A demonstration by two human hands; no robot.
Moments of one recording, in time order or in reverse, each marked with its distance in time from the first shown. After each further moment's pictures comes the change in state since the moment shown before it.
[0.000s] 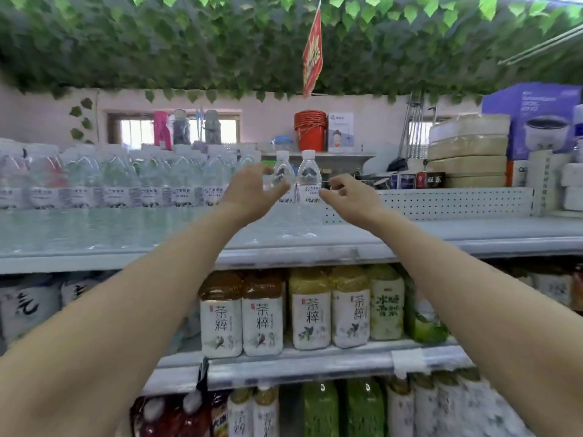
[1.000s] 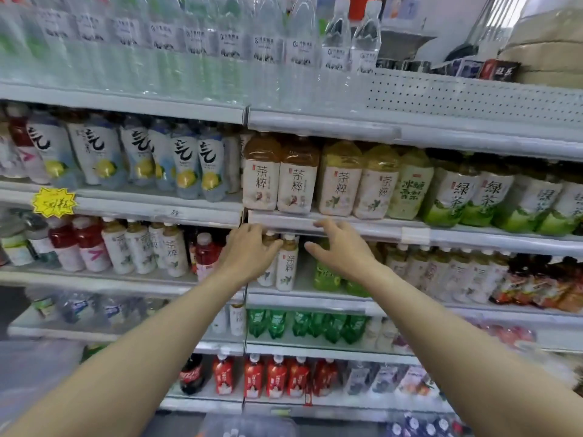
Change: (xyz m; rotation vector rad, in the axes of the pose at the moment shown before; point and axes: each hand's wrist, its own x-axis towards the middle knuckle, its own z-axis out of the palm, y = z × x) left_hand -0.306 -0.085 0.067 0.105 -0.359 -0.493; right_hand -0.238 0.023 0.155 -0.196 -0.473 0.075
